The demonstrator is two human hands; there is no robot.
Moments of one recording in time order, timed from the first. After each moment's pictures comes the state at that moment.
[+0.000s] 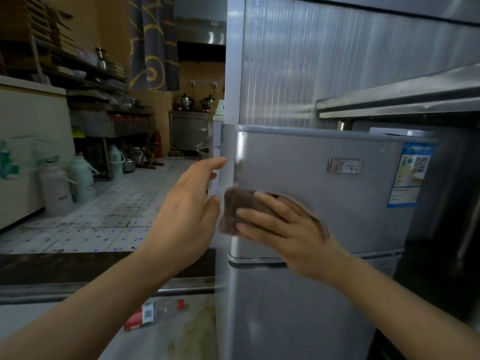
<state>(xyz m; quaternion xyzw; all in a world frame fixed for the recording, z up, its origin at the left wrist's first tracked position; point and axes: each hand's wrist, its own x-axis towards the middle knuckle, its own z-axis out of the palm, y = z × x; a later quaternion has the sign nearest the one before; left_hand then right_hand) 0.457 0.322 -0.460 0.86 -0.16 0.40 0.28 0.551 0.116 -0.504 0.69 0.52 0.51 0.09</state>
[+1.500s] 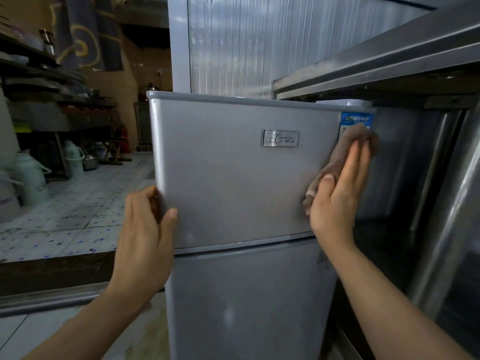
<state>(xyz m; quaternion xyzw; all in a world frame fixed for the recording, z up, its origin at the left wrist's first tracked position) 0.492 0.267 -0.533 0.82 -0.05 0.43 0.37 0.580 0.017 -0.513 0.73 0.03 0.56 -0.40</state>
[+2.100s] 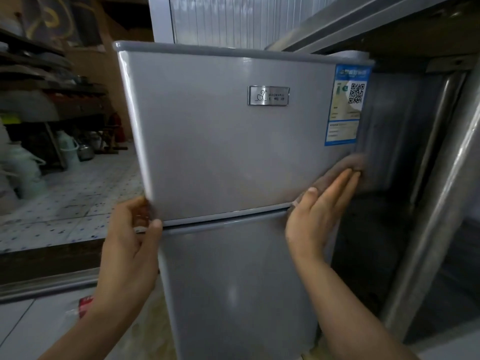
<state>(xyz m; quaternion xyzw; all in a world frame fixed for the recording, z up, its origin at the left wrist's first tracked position) 0.473 0.262 -0.568 0.78 0.01 0.35 0.51 0.567 0.050 -0.584 0.69 -0.11 0.52 -0.49</state>
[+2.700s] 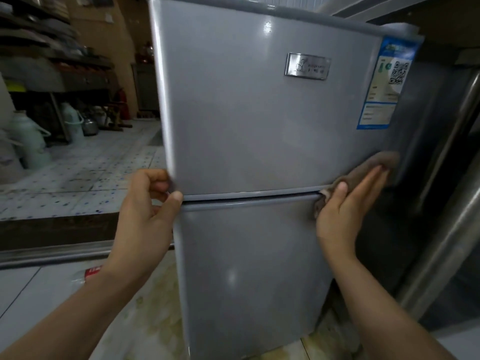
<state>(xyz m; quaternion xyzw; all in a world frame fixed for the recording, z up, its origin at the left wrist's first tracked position) 0.482 0.277 -0.573 0.78 -0.02 0.34 0.52 0.576 0.024 -0.611 0.73 -0.06 0.50 -0.46</state>
